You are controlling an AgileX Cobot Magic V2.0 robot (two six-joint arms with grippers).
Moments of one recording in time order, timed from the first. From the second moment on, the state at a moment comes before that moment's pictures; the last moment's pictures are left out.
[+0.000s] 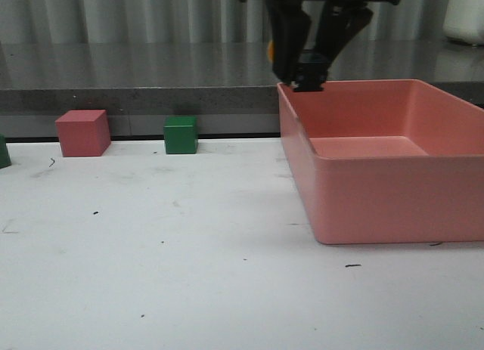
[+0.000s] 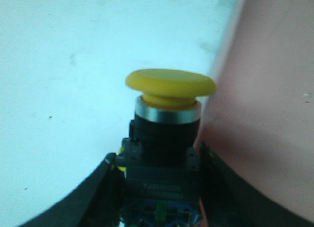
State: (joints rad) left arm -0.05 0.63 -0.80 0.01 0.68 -0.06; right arm 0.54 1.85 -1.74 0.00 1.12 0.21
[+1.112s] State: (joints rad) left arm -0.05 0.63 -0.80 0.01 0.68 -0.06; right arm 0.79 2.19 -1.74 0.07 0.80 0.71
